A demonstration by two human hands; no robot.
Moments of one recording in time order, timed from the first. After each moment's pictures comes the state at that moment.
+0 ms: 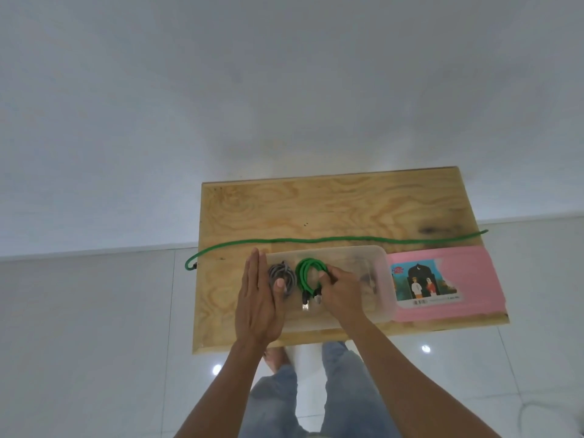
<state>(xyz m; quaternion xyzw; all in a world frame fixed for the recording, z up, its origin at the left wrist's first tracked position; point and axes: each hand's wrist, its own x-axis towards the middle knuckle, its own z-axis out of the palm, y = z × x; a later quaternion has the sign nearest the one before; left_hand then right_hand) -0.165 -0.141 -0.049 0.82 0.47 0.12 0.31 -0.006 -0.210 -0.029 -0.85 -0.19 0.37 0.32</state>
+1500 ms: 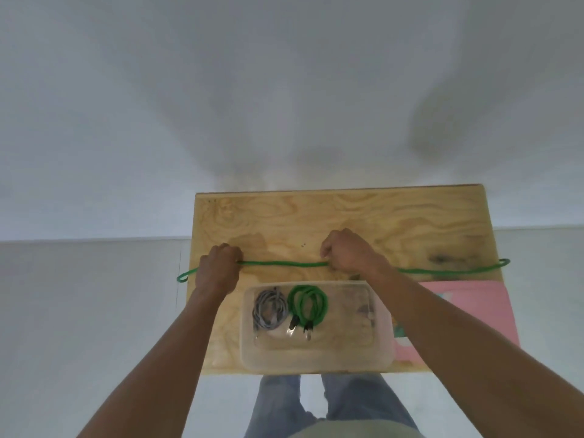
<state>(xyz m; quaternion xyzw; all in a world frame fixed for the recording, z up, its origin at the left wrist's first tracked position) -0.126 0.010 -0.036 0.81 0.51 -0.20 0.20 0.130 -0.100 -0.035 -0.76 -0.50 0.42 -0.04</state>
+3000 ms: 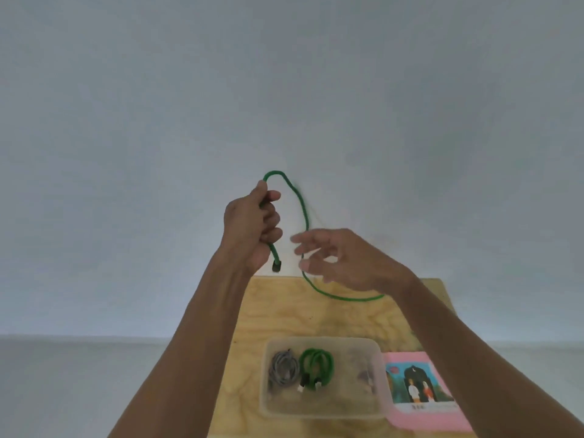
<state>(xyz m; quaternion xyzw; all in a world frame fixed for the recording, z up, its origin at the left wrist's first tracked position) -0.092 -0.034 0.297 0.38 0.38 0.41 0.74 0.056 -0.140 0.268 -0.65 -0.57 0.38 0.33</state>
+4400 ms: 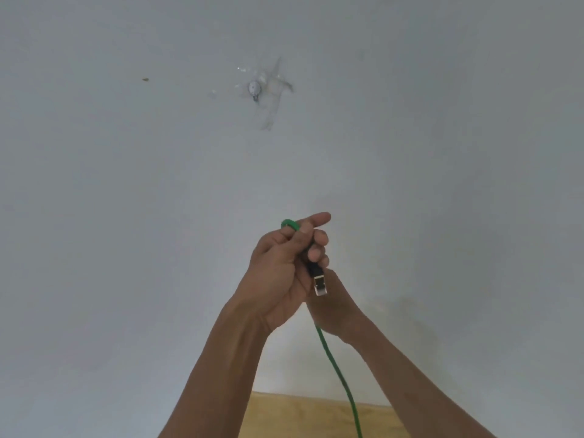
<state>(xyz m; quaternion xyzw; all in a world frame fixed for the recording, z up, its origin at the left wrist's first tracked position) -0.014 -0.103 0.432 0.50 0.11 0.43 0.75 0.092 -0.125 0.366 -0.57 -0.63 0.19 0.48</state>
